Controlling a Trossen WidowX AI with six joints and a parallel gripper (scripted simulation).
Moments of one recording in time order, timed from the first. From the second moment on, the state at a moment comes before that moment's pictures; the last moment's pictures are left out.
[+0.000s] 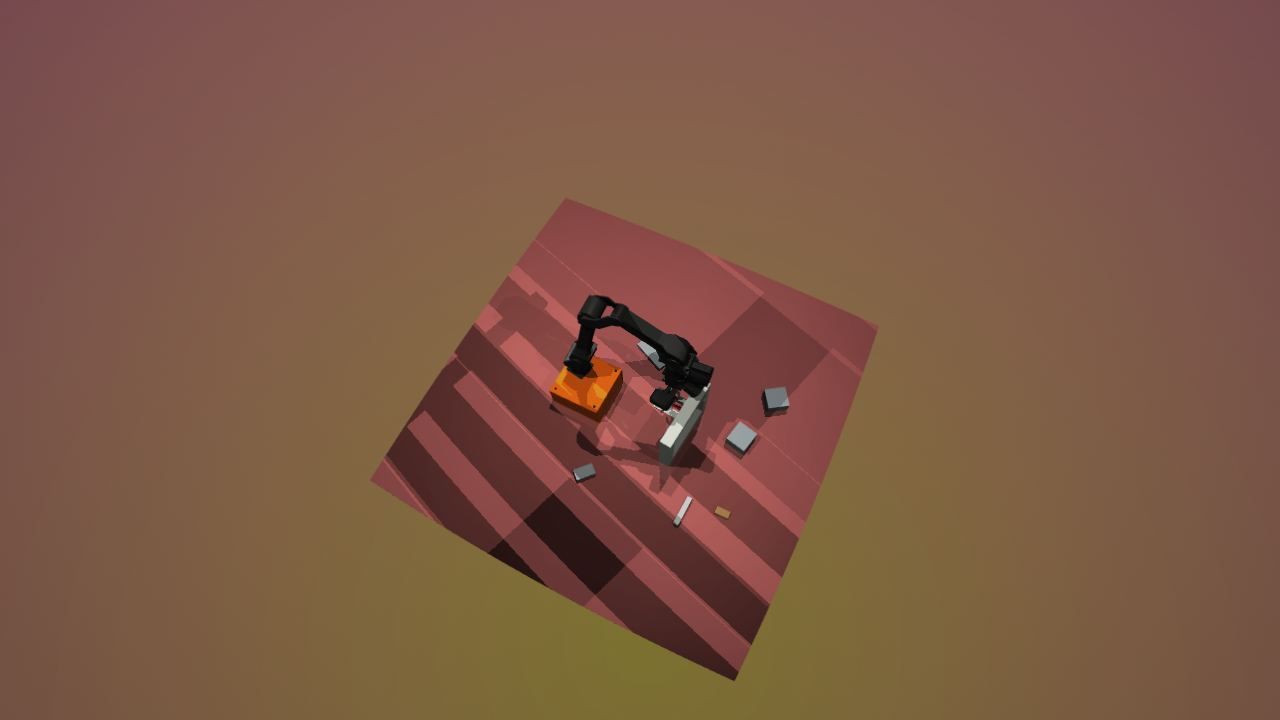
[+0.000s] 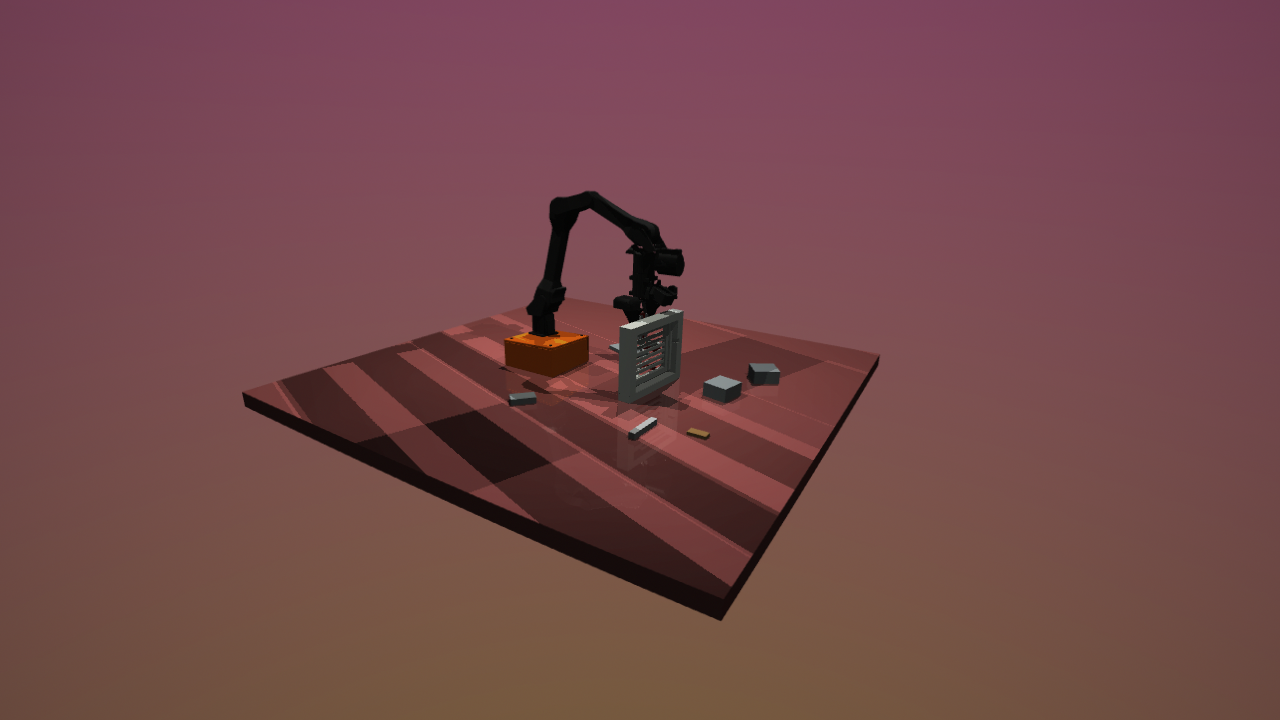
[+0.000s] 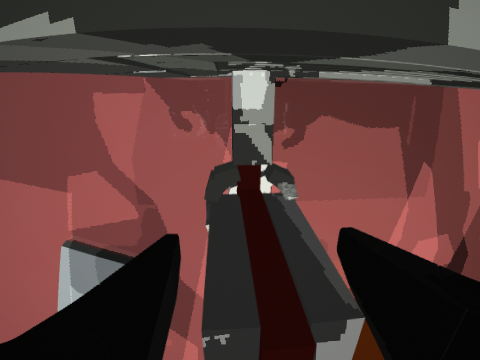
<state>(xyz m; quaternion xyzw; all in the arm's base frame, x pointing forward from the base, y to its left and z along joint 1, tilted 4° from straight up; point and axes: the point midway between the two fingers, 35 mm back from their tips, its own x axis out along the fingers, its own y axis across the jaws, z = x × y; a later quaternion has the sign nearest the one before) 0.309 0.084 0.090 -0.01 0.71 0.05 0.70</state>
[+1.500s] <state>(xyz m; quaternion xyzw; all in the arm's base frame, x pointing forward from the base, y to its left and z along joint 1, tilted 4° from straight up) 0.308 0.084 0.087 -0.34 0.60 0.38 0.61</state>
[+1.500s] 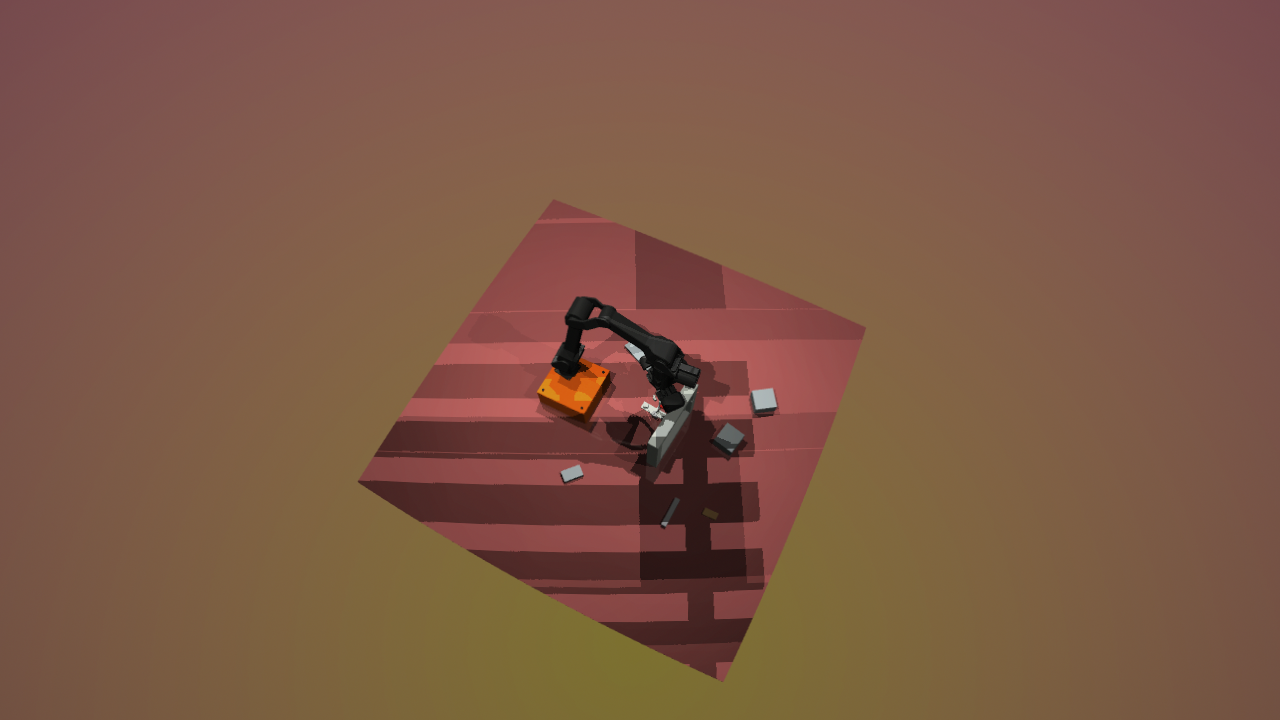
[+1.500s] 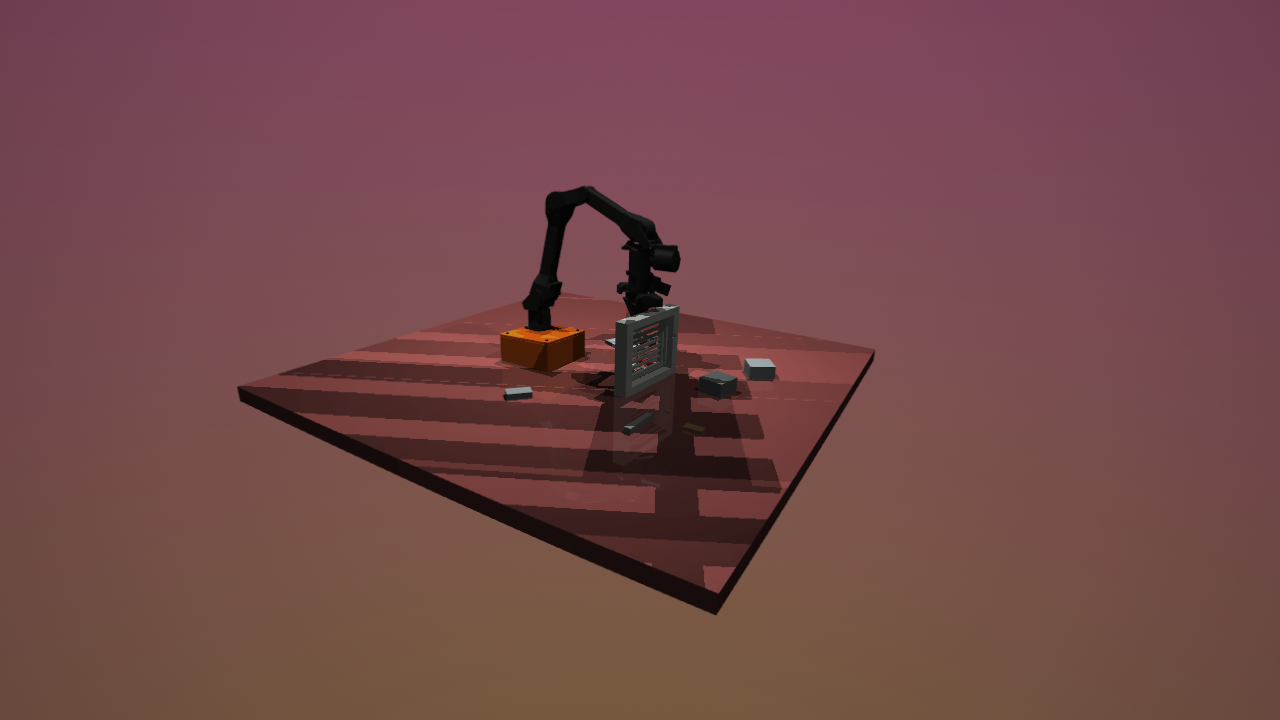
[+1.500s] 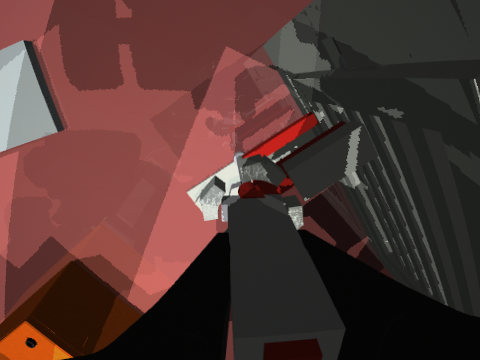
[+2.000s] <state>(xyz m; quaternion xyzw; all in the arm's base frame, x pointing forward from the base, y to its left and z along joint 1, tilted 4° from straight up) 0.308 0.084 0.087 -0.53 0.44 0.56 0.46</state>
